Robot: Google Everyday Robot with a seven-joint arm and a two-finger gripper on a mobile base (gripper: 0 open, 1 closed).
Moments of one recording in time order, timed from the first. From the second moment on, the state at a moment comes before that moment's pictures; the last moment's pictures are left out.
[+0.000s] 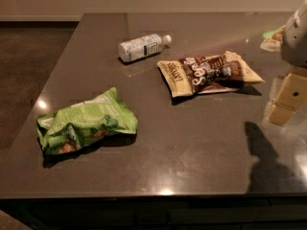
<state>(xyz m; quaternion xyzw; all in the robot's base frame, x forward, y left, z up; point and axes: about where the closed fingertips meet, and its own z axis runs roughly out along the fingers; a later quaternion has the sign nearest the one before) 0.438 -0.216 0.978 -0.60 0.78 -0.04 0.16</state>
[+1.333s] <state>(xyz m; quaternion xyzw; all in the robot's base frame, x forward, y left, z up) 0.524 -0.195 0.953 -0.60 0.78 -0.03 0.18</state>
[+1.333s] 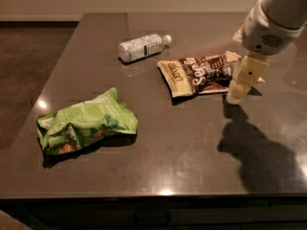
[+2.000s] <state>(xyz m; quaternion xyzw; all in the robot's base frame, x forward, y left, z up) 0.587 -0.188 0.914 -0.60 0.78 -0.03 0.18</state>
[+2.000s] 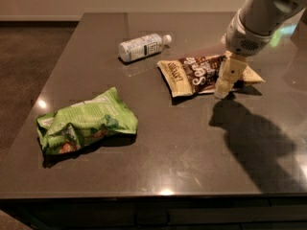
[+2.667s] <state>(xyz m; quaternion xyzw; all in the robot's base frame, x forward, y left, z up) 0.633 -0.182 0.879 -0.63 0.76 -0.03 0.15</state>
